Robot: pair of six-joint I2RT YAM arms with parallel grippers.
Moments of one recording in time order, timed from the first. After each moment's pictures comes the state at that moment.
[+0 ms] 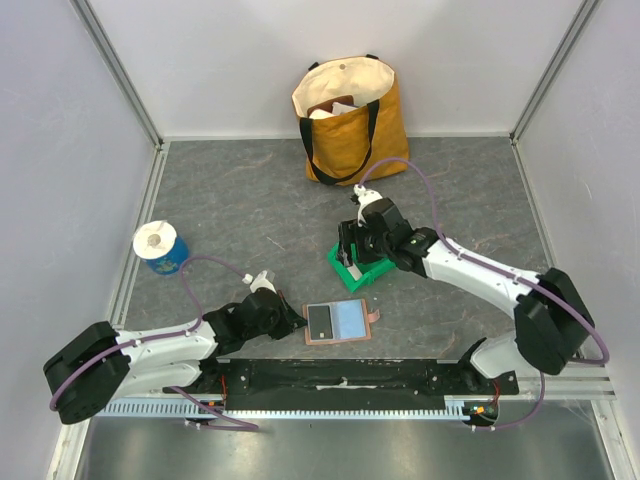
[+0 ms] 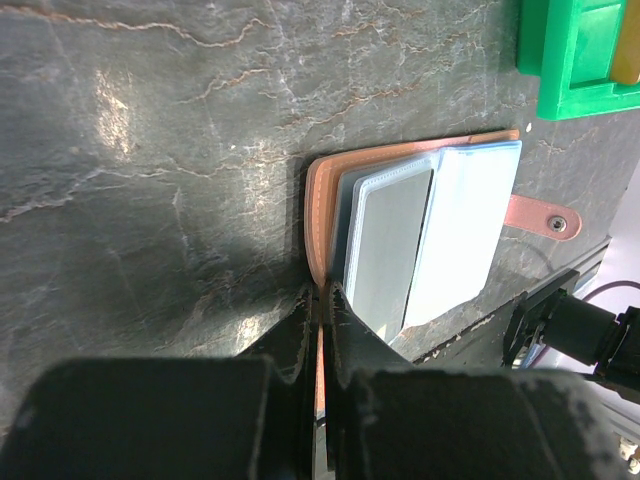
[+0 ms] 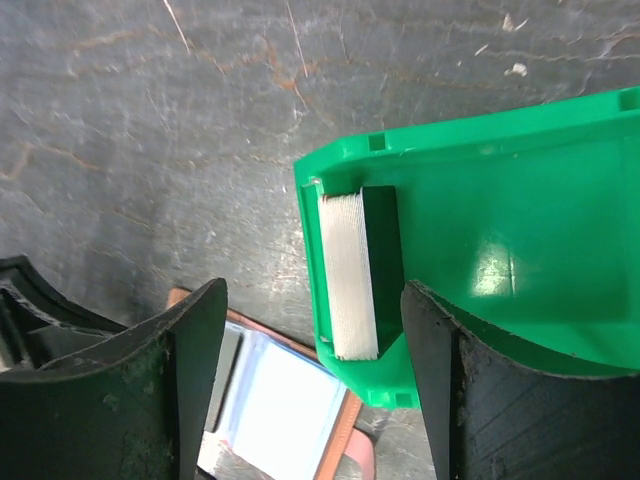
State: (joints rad) left arm -0.94 1.01 0.17 0.10 -0.07 -1.25; right arm 0.73 1.42 0.97 -0.27 0.02 0.42
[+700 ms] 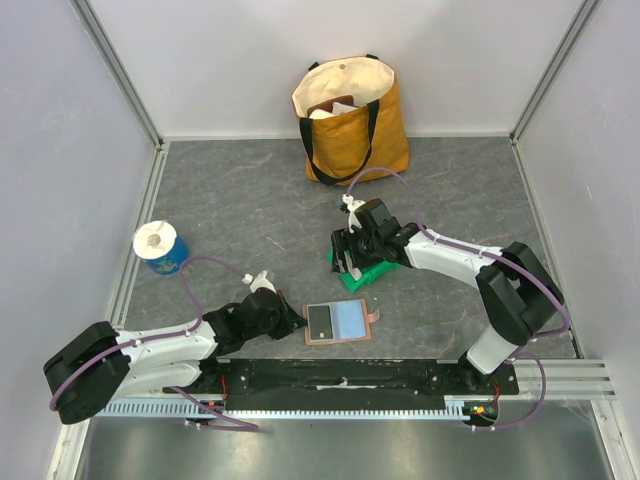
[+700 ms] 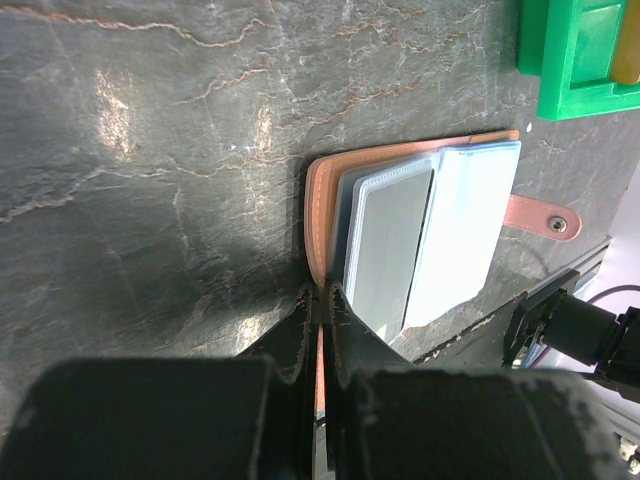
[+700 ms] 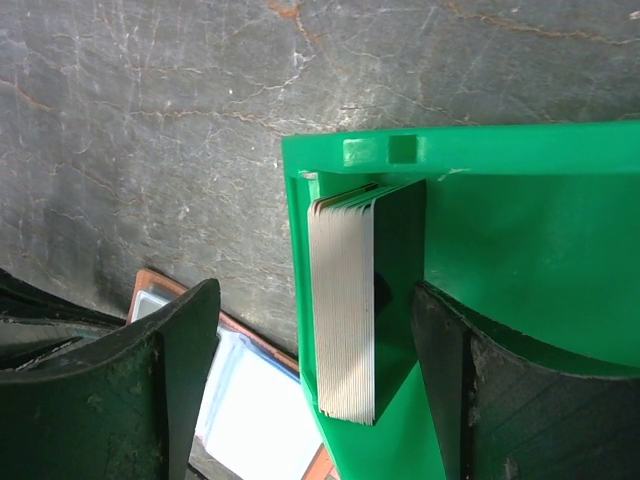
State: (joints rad) left arm -0.94 1.02 0.17 0.10 -0.07 -1.25; right arm 0.68 1.64 0.99 -0.24 -0.19 0.35
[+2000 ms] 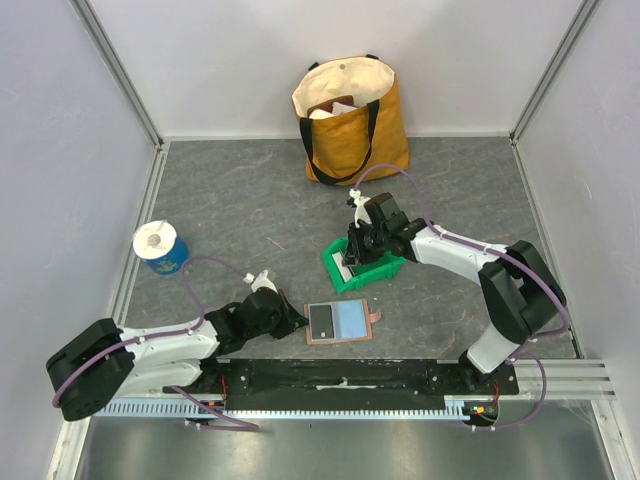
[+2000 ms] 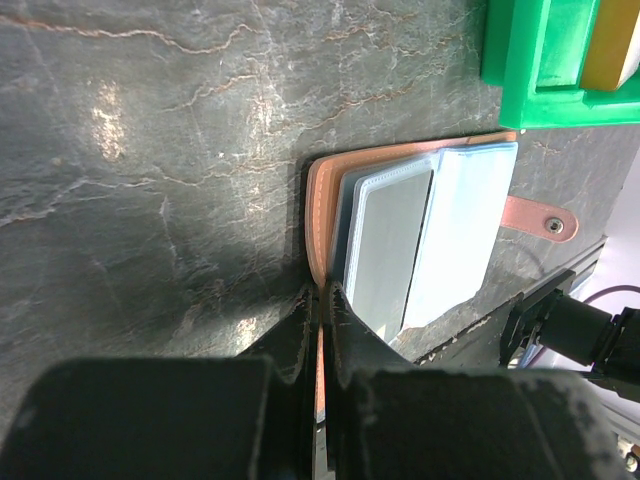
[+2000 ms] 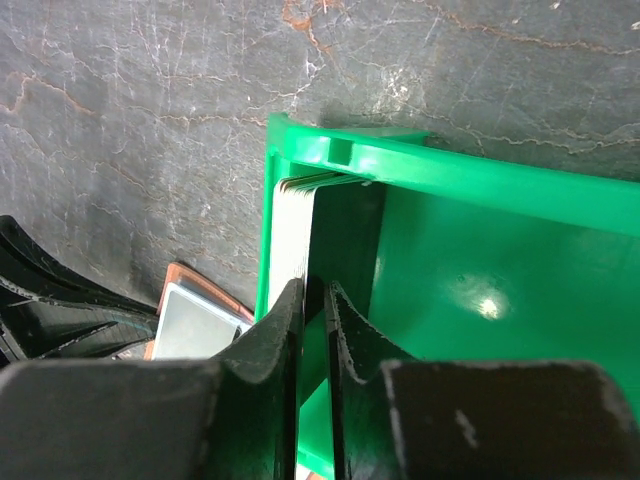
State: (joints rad) left arm -0.94 1.05 0.17 0.14 -0.07 -1.25; right arm 0.61 1.65 0.99 -0.22 -0.33 0.35
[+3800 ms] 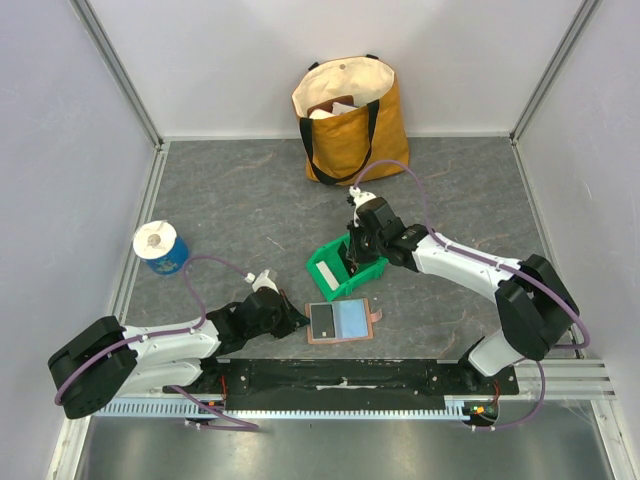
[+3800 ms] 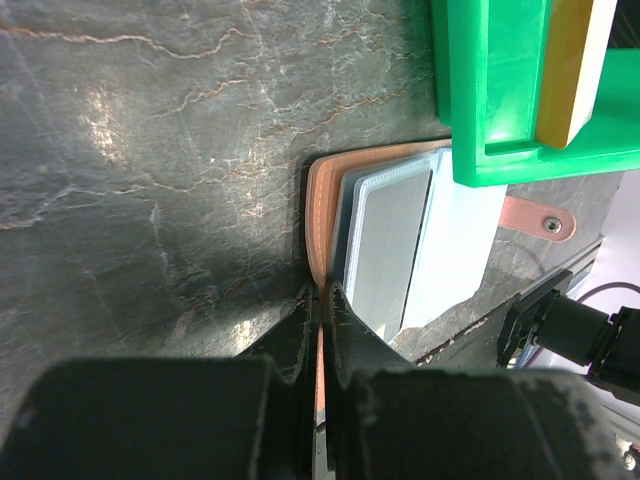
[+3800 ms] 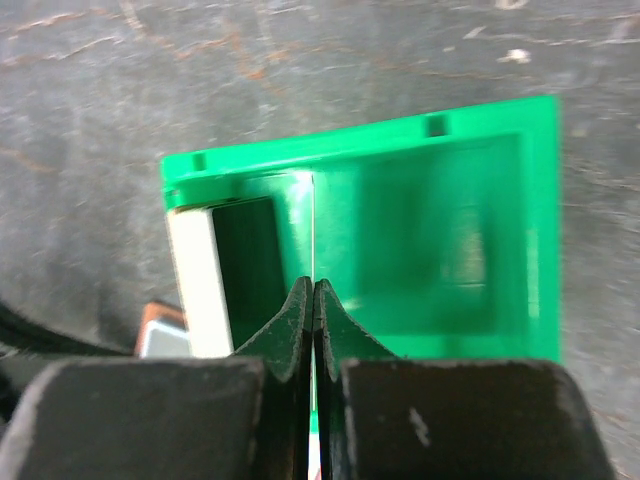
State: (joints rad) left arm -0.94 1.07 0.17 0.16 -0.07 -1.25; right arm 0.71 1.54 0.99 -0.25 -0.04 0.40
